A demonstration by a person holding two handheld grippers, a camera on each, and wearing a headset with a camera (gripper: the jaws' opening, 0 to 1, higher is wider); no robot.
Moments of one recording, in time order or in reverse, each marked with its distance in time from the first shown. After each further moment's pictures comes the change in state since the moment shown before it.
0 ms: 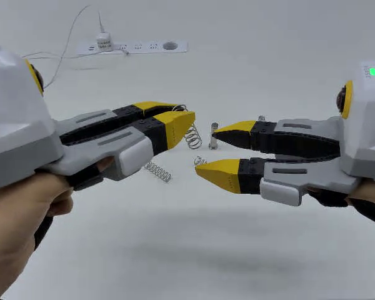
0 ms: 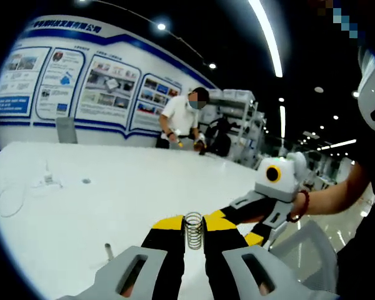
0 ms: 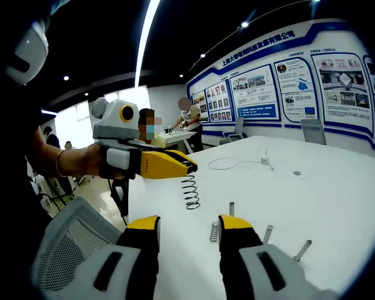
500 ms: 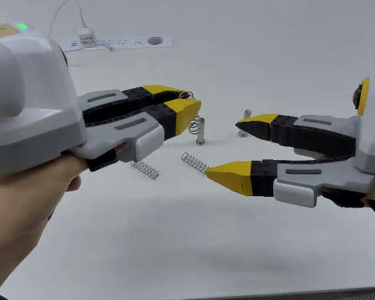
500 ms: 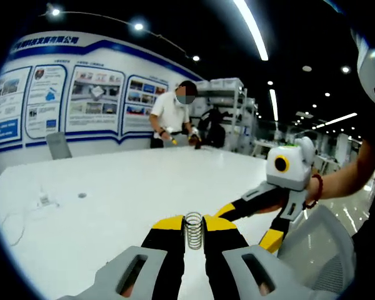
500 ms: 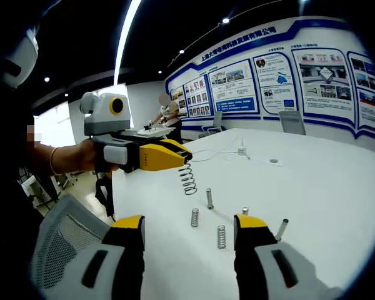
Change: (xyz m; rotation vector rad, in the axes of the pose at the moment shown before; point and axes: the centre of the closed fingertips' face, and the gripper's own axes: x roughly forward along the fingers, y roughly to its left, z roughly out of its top) left arm 0.031 -0.003 -0.001 0.122 0.036 -0.029; right arm -0.030 -0.025 -0.016 0.048 0.032 -0.146
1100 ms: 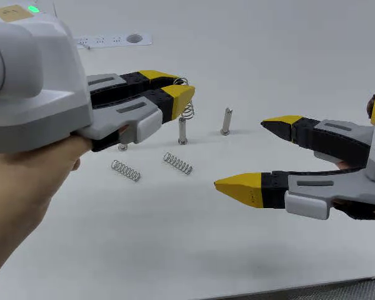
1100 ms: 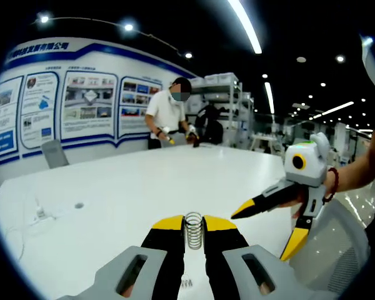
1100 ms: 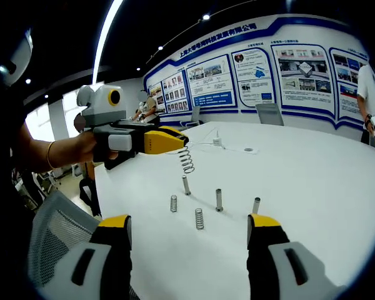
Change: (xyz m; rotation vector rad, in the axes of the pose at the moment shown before) left arm 0.035 0.011 0.003 0.068 0.016 -0.014; right arm -0.033 -0.023 -0.020 0.047 0.035 -0.147
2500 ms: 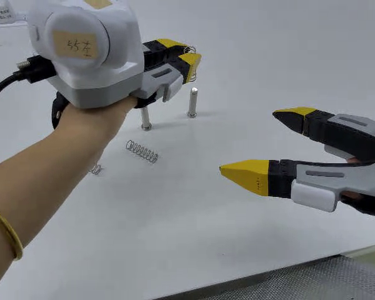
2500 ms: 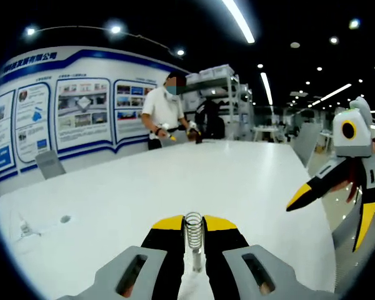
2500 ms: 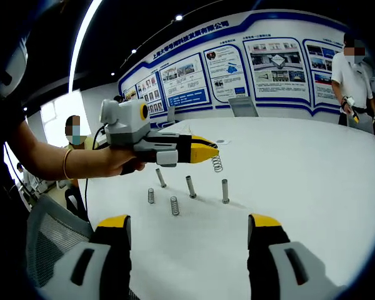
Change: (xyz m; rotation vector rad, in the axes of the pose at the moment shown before) left arm 0.110 0.019 -0.034 0.096 0.001 0.016; right arm -0.028 -0.037 -0.022 0.102 0.001 -0.149
